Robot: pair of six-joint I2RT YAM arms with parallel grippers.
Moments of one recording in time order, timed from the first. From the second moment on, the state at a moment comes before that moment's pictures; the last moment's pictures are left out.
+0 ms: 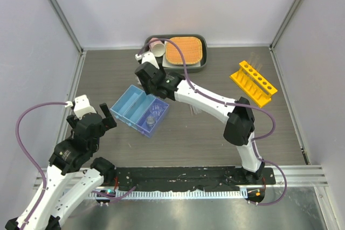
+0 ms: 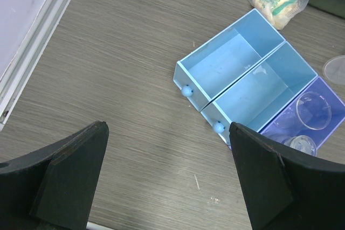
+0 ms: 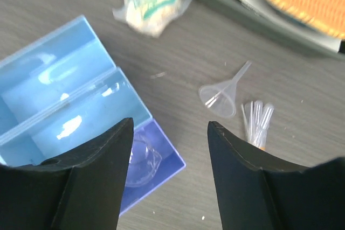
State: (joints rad) left arm -0.53 0.48 0.82 -0.94 -0.69 -0.55; right arm 1.00 2.05 1.95 -0.68 0.55 0.29
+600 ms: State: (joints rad) left arm -0.53 0.48 0.82 -0.94 -0.69 -0.55; right arm 0.85 2.33 2.19 -0.62 0.45 0.38
